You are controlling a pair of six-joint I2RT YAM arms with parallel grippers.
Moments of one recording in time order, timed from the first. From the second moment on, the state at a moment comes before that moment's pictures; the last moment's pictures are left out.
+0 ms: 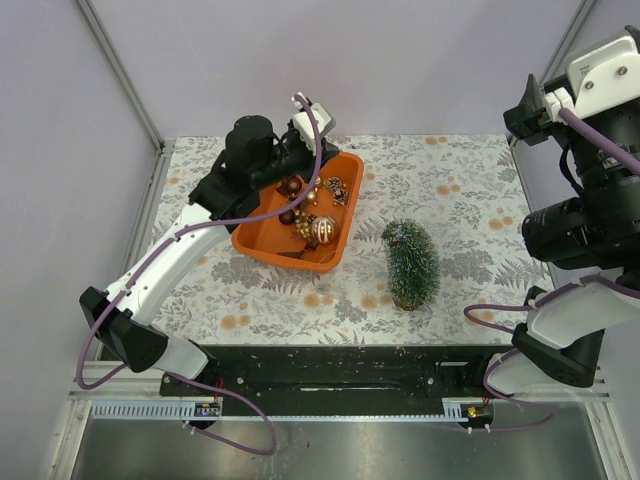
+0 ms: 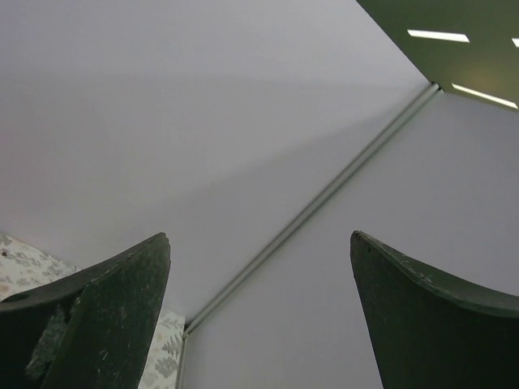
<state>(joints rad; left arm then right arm) -0.63 1.45 1.59 -0.25 0.30 0.21 -2.09 1.67 3.11 1.22 -0.78 2.05</state>
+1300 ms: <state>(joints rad) -0.68 1.38 1.54 -0.22 0.30 0.26 -0.90 1.14 2.27 0.99 -1.47 2.06</state>
